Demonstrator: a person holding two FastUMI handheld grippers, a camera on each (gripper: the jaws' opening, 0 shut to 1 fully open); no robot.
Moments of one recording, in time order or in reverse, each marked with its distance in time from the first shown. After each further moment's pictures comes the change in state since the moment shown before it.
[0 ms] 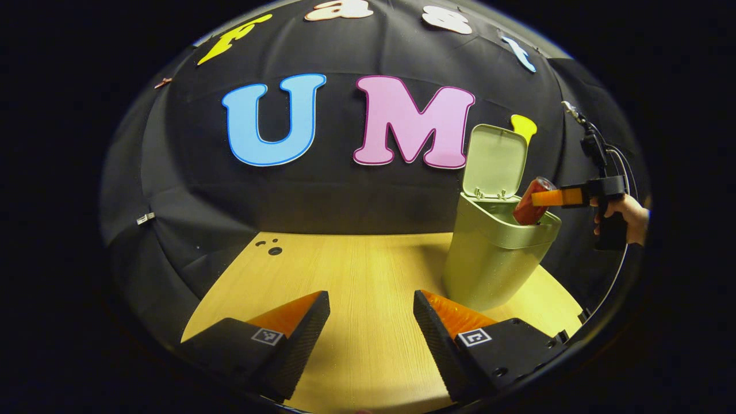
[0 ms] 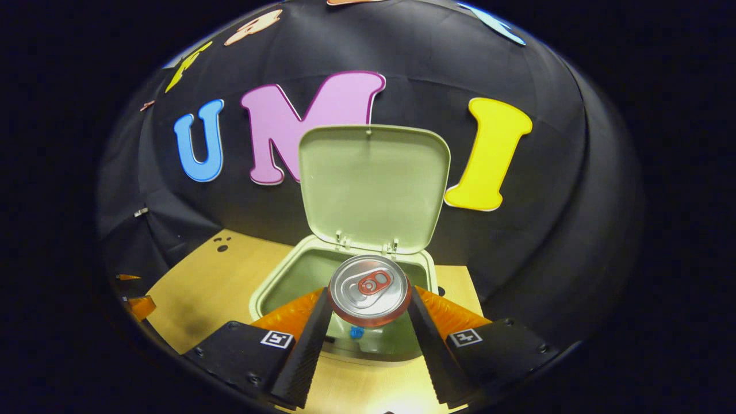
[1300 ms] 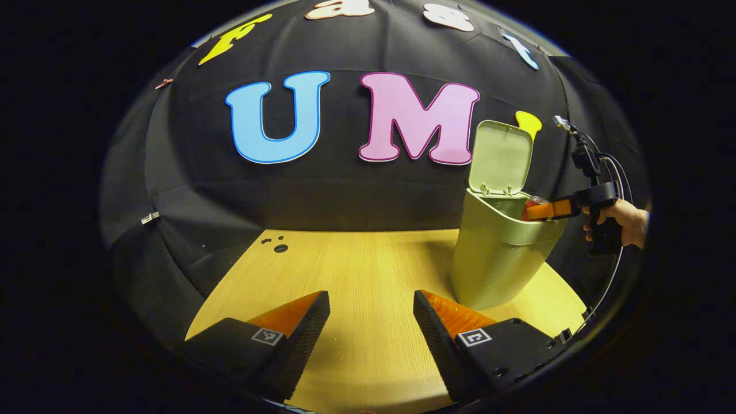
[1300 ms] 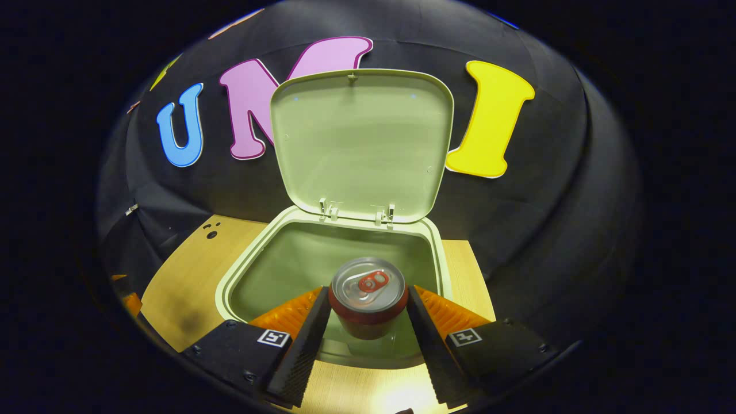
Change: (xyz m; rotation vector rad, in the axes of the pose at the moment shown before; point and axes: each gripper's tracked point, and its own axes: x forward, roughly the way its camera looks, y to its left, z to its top) left arm -0.003 0.006 -0.003 0.007 0.021 0.021; right arm 0.026 -0.006 -0.035 0.035 0.098 -0.016
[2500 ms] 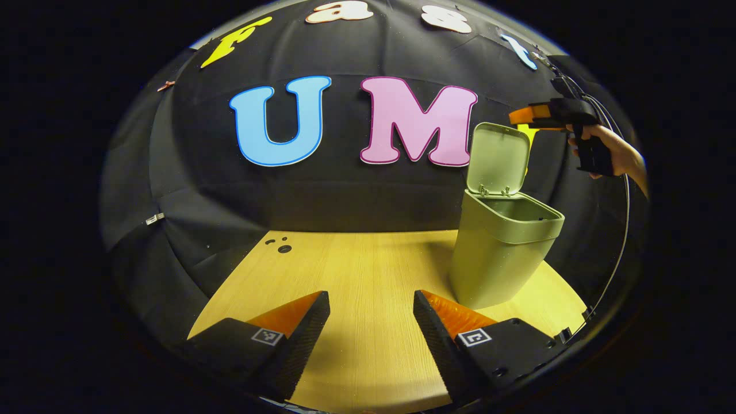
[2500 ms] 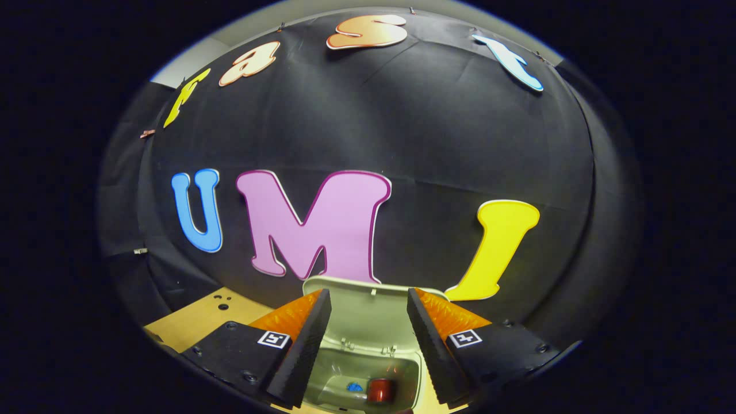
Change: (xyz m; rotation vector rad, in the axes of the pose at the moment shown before) left arm -0.016 0.001 -0.003 -0.002 -0.012 0.022; right arm -0.060 0.023 0.233 -0.036 -0.483 0.018
